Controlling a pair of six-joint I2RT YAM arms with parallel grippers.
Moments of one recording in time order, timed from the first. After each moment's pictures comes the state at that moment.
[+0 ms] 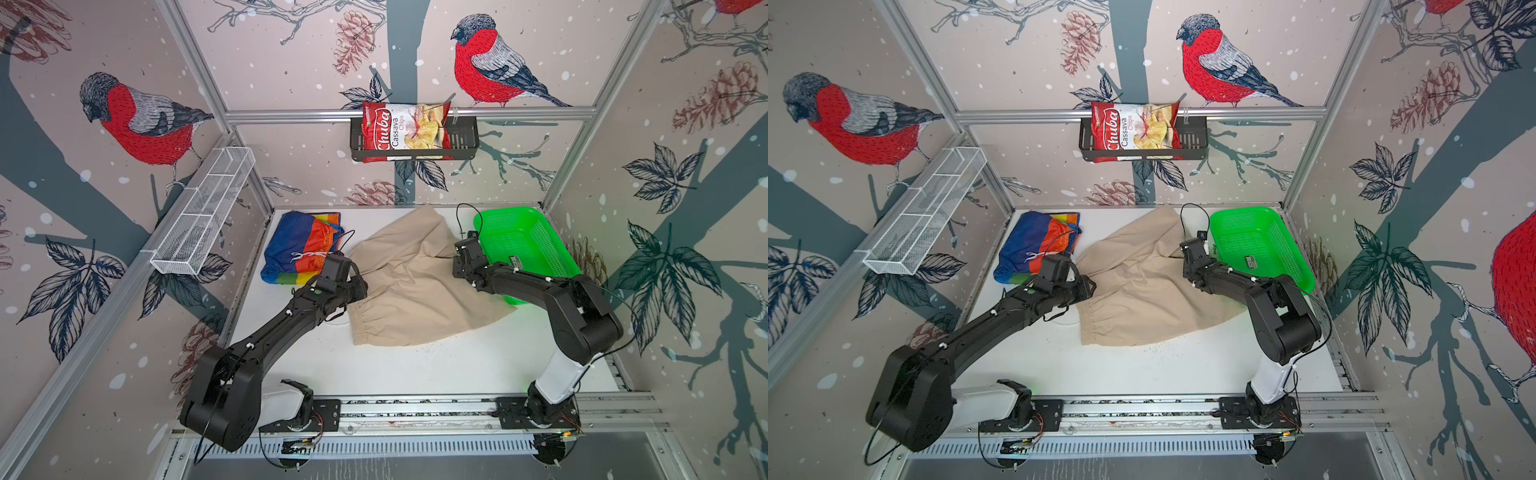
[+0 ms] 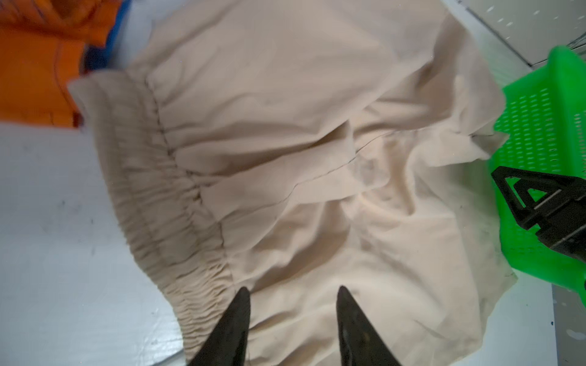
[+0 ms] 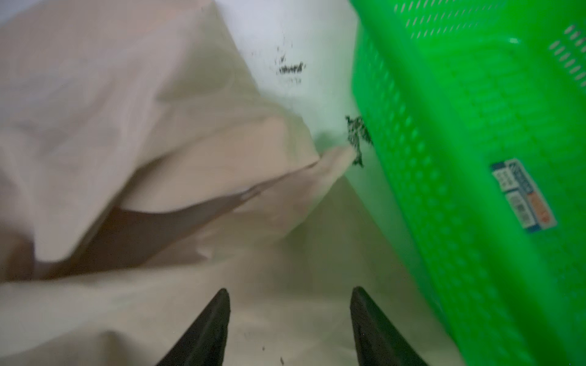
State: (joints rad) left arm -0.39 1.28 0.70 -0.30 0.11 -0.67; right arm 0.51 1.75 0.96 -0.11 0.39 0.40
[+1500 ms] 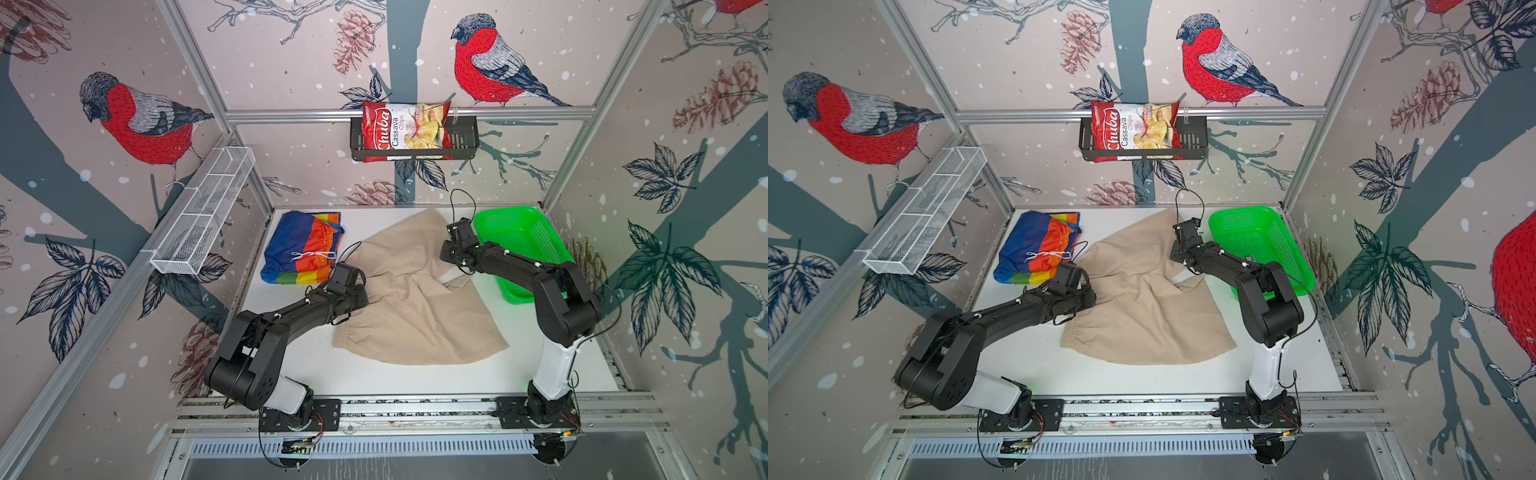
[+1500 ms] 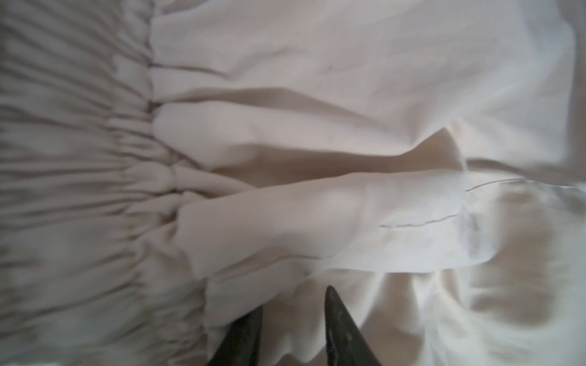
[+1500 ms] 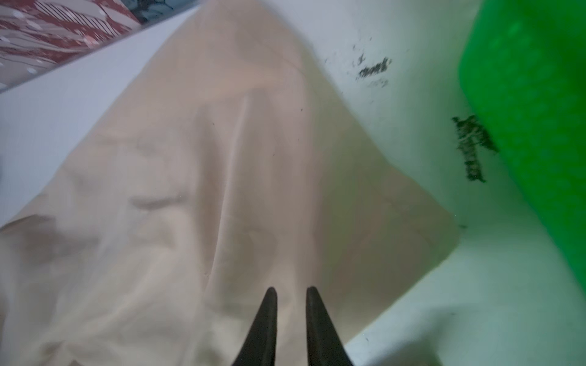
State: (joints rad) left arm -0.39 1.48 0.67 -0.18 0.01 -0.65; right arm 0.49 1.95 1.31 -0.26 0.15 0.57
